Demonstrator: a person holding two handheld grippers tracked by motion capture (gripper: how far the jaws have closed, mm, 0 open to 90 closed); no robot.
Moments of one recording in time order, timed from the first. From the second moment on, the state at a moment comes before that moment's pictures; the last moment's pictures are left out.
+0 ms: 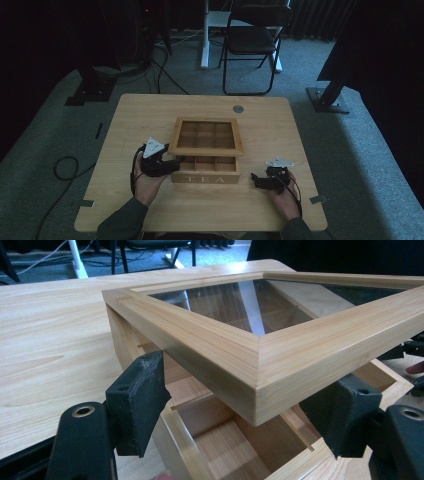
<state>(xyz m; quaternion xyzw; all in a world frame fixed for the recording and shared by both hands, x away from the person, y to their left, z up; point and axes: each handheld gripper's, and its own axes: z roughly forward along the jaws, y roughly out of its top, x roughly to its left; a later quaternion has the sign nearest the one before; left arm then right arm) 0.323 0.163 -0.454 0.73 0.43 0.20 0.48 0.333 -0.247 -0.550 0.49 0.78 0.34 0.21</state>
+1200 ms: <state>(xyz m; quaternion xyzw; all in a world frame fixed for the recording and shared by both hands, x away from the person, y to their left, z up) 0.313 0.164 -0.472 0.75 0.43 0.18 0.46 0.333 -0.247 -0.550 0.49 0.78 0.34 0.21</state>
